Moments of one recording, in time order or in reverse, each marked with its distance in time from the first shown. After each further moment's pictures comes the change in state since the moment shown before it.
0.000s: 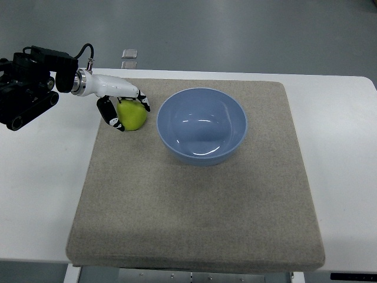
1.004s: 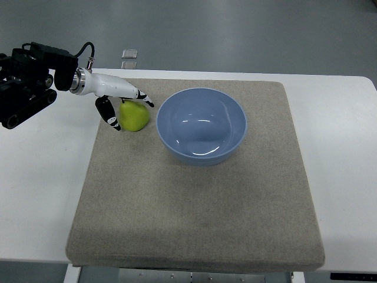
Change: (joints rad) left arm -0.020 0.023 0.020 -0.042 0.022 -0.017 -0.002; right arm 0.000 0.000 0.000 0.000 0.000 0.000 0.000
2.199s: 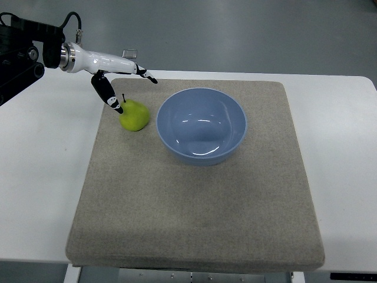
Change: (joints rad) left arm -0.059 0.045 -0.069 -0.037 -0.135 -0.116 0.001; right arm 0.000 0.000 0.000 0.000 0.000 0.000 0.000
